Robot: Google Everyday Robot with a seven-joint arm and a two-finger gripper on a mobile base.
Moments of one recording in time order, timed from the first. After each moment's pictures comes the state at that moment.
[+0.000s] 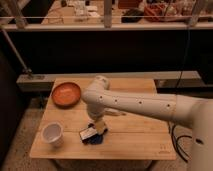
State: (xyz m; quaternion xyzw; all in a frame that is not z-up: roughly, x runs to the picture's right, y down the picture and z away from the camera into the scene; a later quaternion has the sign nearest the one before) arm -0.065 0.160 0.756 -0.31 -0.12 -0.20 0.92
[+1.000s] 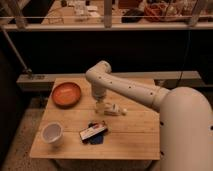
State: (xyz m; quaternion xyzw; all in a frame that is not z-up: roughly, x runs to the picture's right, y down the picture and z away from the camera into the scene) arm -0.002 0.090 0.850 -0.33 -0.06 -0.06 0.94
